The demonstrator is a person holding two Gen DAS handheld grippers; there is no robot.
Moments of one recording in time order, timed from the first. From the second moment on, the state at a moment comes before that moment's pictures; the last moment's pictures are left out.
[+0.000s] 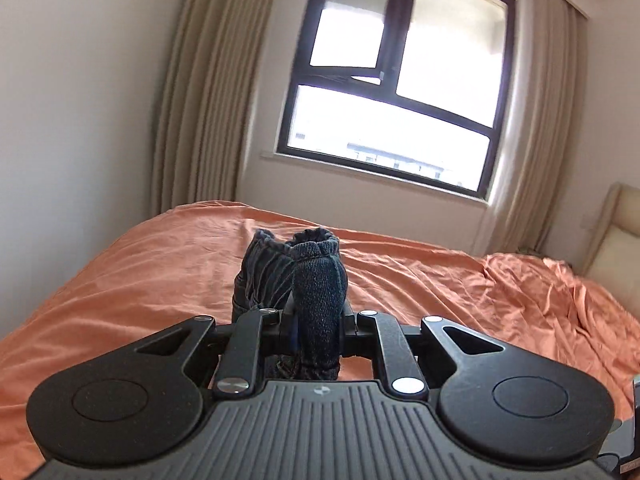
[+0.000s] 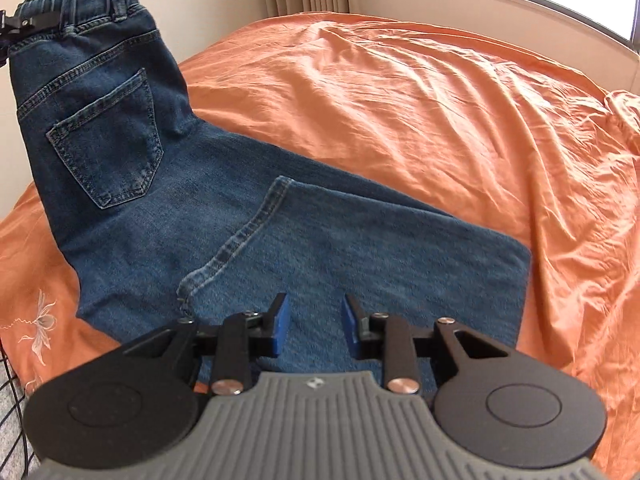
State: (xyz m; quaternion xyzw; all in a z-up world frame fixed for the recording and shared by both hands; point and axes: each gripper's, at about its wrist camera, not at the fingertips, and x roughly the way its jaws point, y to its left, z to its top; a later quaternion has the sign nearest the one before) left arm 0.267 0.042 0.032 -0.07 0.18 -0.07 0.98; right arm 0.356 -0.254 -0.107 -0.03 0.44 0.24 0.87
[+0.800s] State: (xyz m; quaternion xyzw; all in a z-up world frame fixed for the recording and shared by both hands) left arm 0.273 -0.081 -0.095 -0.07 0.45 -0.29 0.84; right arm 0.323 -0.308 -0.137 0.06 0.45 0.25 0.86
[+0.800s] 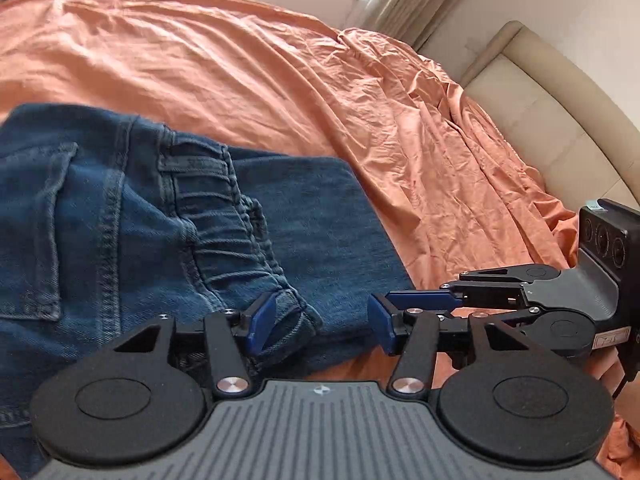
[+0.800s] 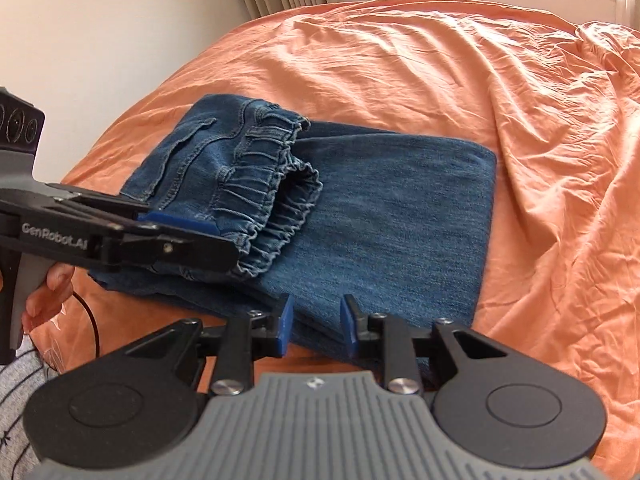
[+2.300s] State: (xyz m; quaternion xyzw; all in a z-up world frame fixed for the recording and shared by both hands) left arm 0.280 0.100 -0.138 0.00 0.53 -0.14 0.84; right arm 0.326 -0.248 -0.180 0.15 0.52 0.18 0.82
